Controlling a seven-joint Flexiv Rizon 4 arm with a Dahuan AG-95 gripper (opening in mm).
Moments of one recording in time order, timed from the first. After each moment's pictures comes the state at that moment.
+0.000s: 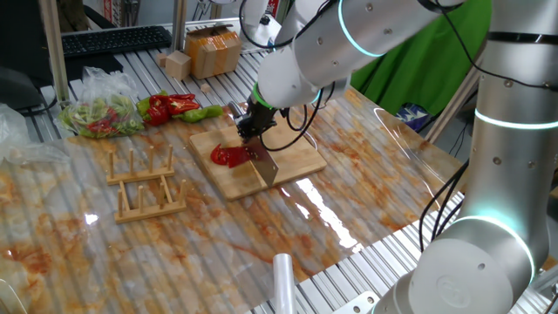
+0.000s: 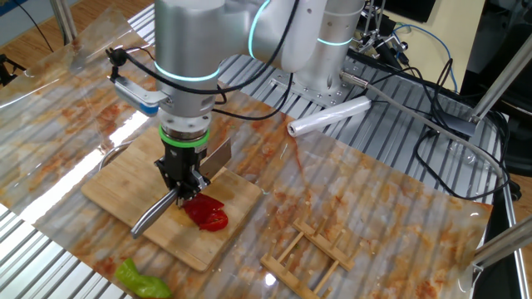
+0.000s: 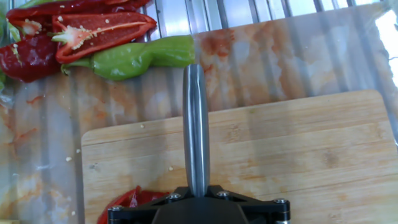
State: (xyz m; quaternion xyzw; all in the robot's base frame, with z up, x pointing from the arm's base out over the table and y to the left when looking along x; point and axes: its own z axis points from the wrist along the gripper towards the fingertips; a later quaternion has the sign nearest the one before) arm 0.620 -0.061 0.039 0.06 0.99 0.04 0.12
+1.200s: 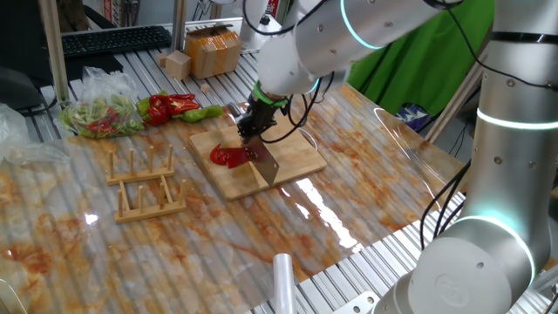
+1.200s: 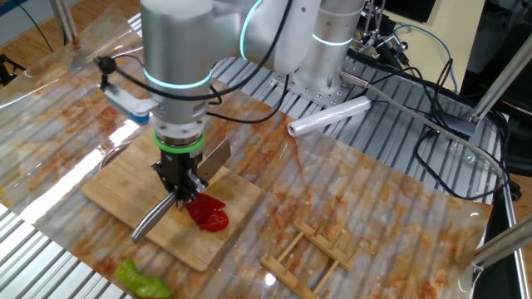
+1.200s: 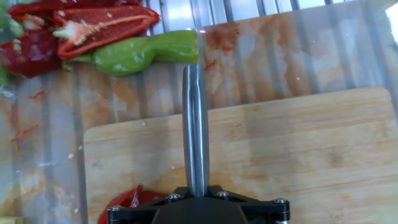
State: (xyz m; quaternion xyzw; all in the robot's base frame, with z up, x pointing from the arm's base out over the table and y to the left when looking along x) arm 0.620 -0.060 0.038 0.06 0.99 0.04 0.08
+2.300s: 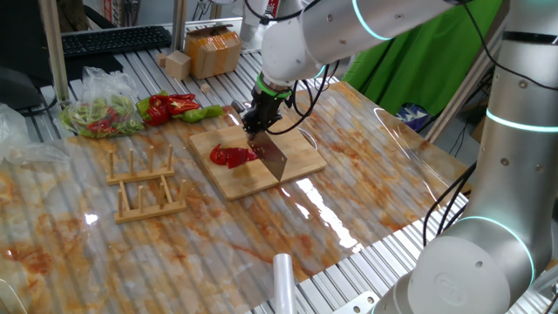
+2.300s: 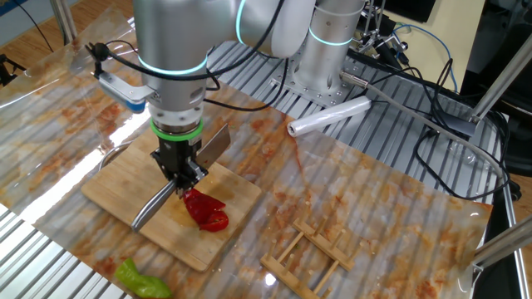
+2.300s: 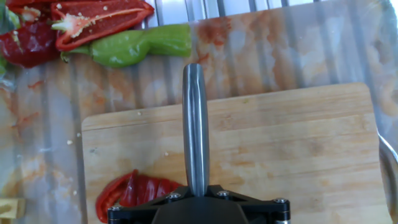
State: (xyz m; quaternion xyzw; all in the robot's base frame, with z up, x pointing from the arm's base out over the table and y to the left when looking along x) arm 0.609 -0.068 0.057 0.05 1.00 0.03 0.08
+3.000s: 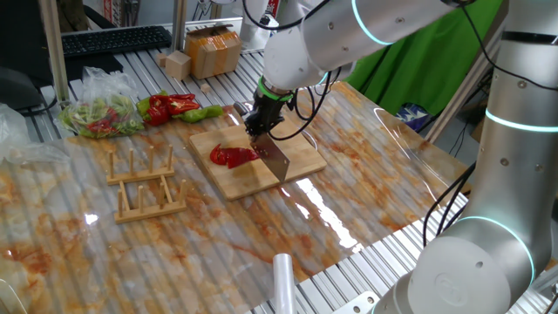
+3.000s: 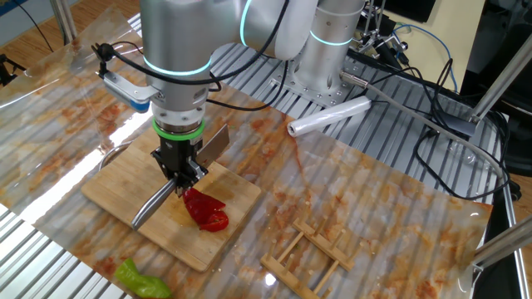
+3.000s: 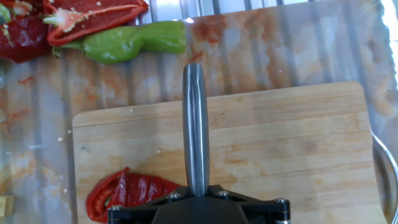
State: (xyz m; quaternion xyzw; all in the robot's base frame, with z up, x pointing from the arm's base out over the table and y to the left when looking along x) arm 0.600 -0.074 0.055 0.05 1.00 0.03 0.08
